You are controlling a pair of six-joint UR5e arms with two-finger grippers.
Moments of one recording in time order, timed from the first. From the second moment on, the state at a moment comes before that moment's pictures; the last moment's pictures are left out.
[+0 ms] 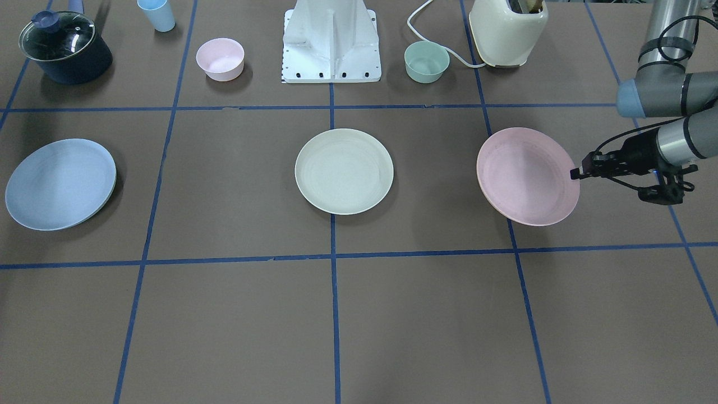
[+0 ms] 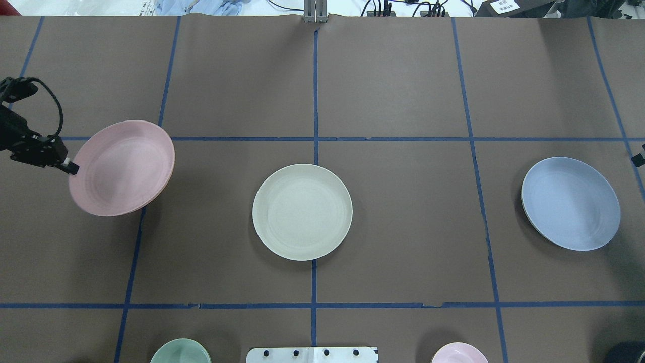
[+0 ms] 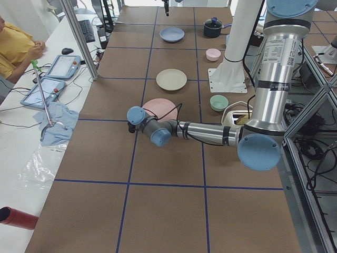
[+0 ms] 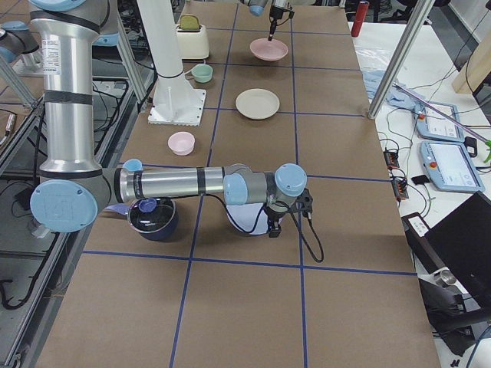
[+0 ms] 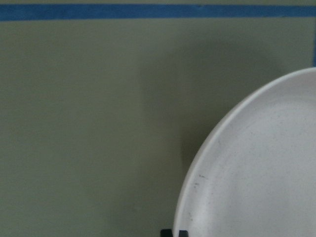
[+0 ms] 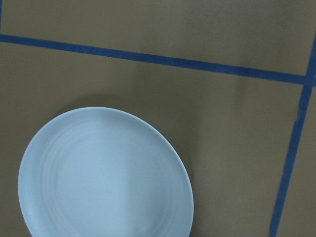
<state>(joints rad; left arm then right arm) -1.11 -1.71 -1.54 -2.11 -2.70 -0.82 1.36 -1.58 1.67 -1.56 2.49 0.06</state>
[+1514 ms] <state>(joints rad) -0.54 -2.01 -1.71 -2.11 -2.13 -1.39 1.27 -1.54 1.66 -1.45 2.48 0.19</state>
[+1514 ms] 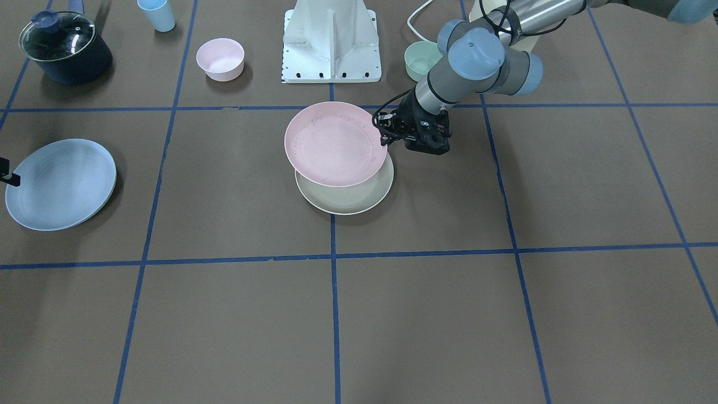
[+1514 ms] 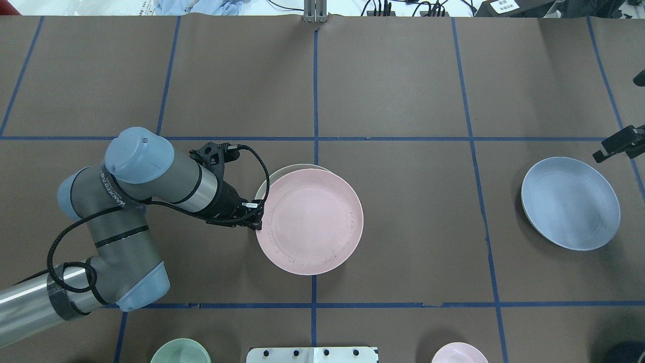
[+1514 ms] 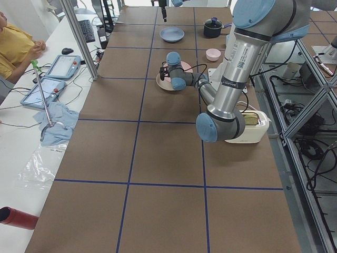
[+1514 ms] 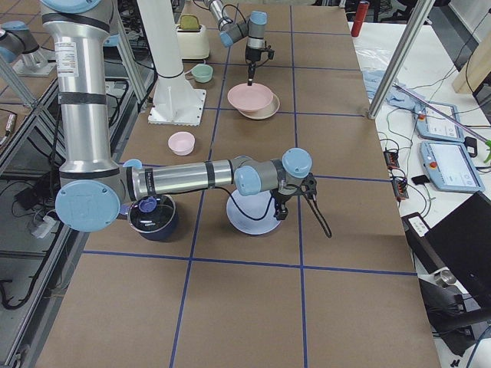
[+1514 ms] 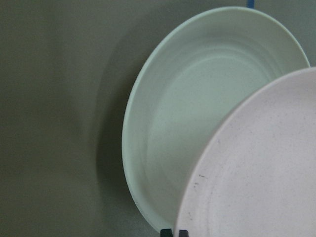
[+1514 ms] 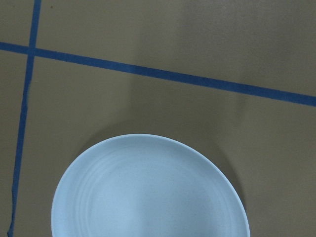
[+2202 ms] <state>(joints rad) -0.60 -2.03 -1.69 -2.12 -2.11 -1.40 1.23 -1.55 1.60 -1.41 2.48 0.19</state>
